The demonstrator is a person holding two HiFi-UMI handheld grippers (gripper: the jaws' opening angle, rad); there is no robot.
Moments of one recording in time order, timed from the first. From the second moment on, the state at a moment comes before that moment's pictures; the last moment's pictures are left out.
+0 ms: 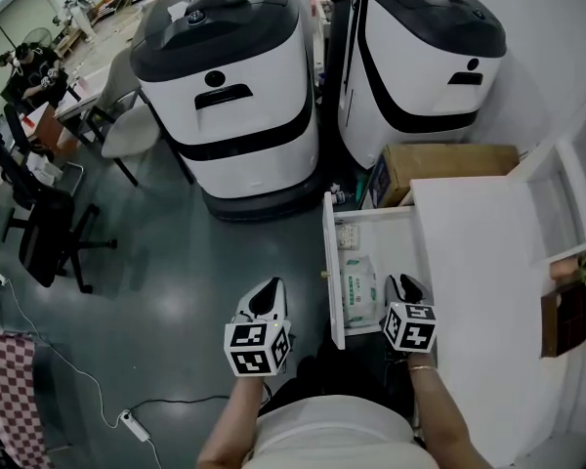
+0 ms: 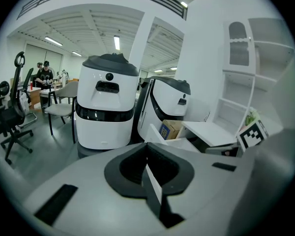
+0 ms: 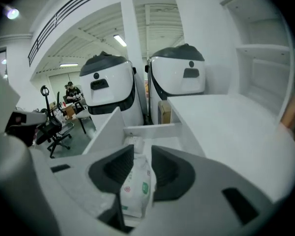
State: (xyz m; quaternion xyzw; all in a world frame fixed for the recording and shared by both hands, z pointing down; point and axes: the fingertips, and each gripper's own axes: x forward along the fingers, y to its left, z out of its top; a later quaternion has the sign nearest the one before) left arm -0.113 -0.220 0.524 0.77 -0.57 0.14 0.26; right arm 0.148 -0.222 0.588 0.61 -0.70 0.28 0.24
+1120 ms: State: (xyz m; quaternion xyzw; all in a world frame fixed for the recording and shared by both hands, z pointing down) left arm -0.128 -0.182 0.488 0.79 -0.55 0.11 0.22; right arm 0.114 -0.174 0.444 0.63 -0.75 0.19 0.07
